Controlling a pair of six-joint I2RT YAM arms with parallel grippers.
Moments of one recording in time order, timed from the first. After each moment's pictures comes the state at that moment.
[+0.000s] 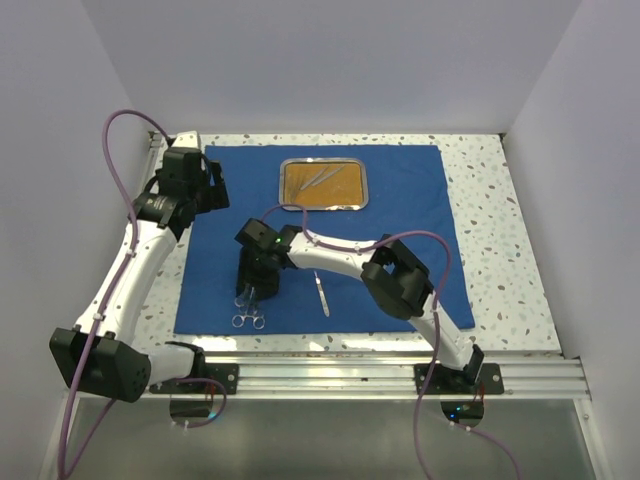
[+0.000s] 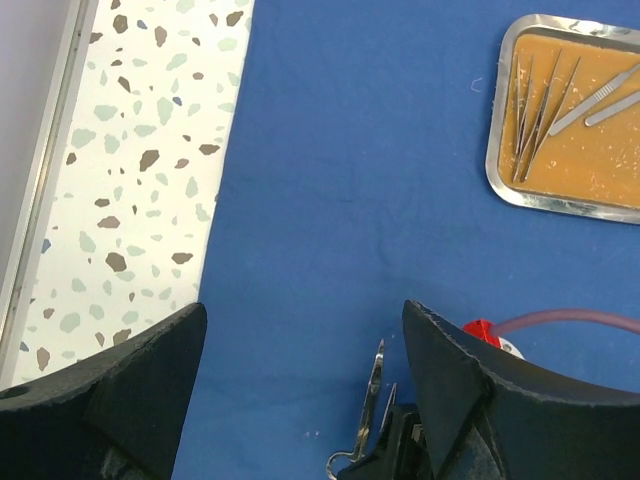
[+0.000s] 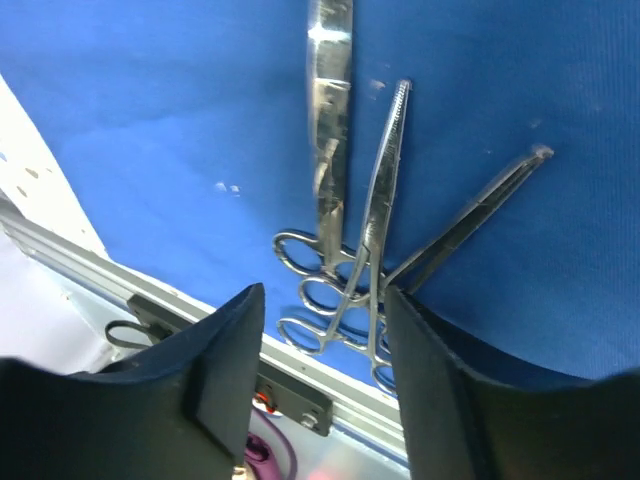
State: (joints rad) left arm -0.19 1.25 1.26 -0.70 -0.29 -0.28; right arm 1.06 2.30 1.84 -0.63 -0.18 1.14
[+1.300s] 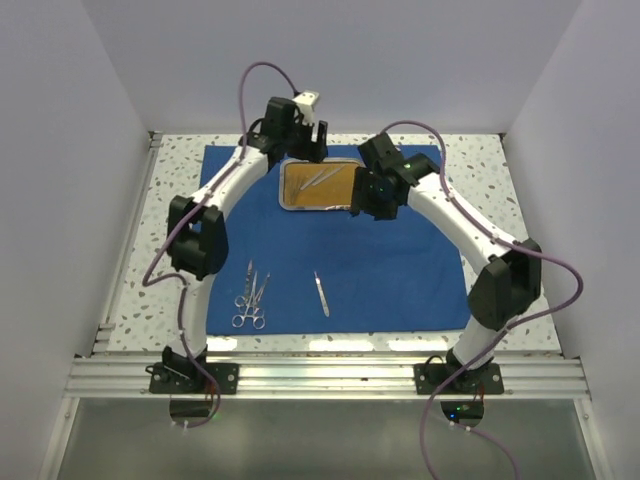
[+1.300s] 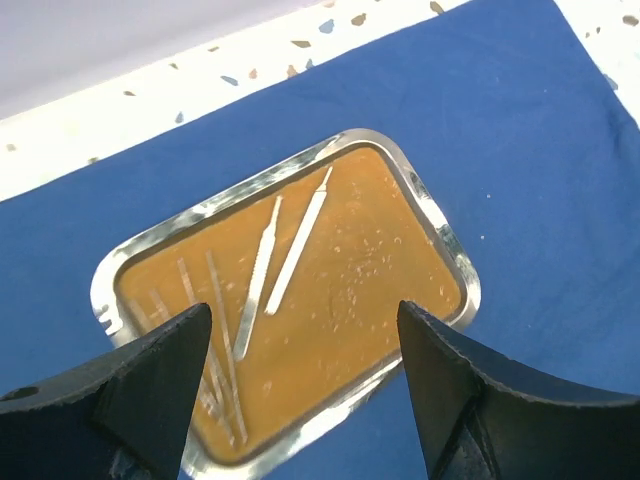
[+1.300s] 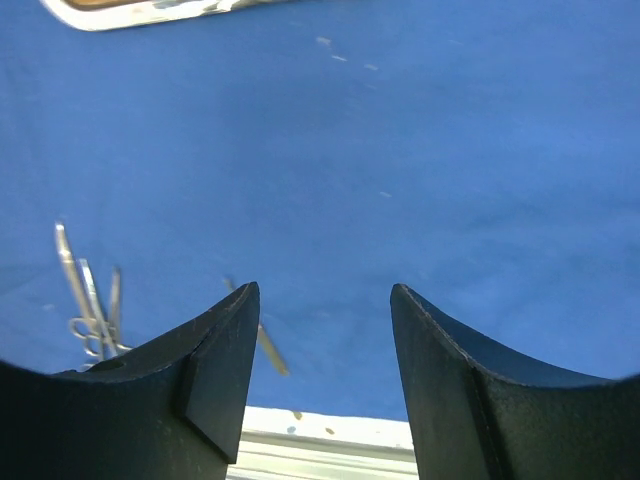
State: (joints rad) left arm -0.38 2.16 2.00 -0.39 0.19 -0.11; right arm 0.55 1.76 1.68 -0.97 0.13 0.64
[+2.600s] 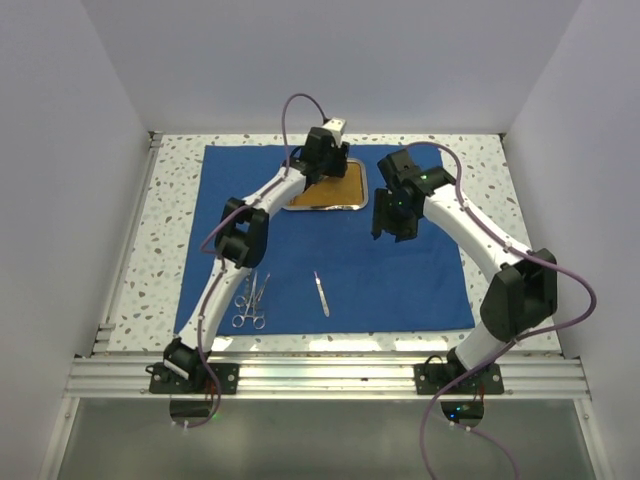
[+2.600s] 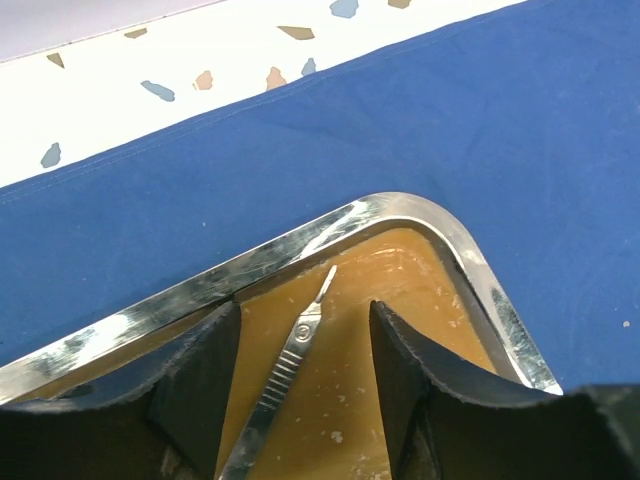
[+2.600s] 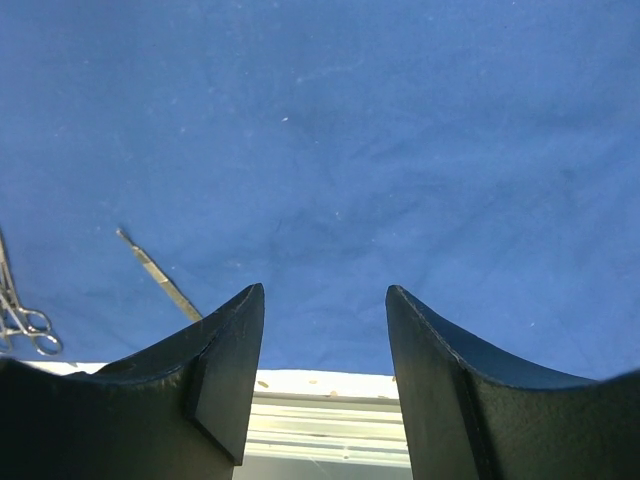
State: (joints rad) left arm -0.48 2.72 2.40 -0.20 0.03 -0.17; right arm 0.46 1.62 1.46 -1.04 0.09 0.55
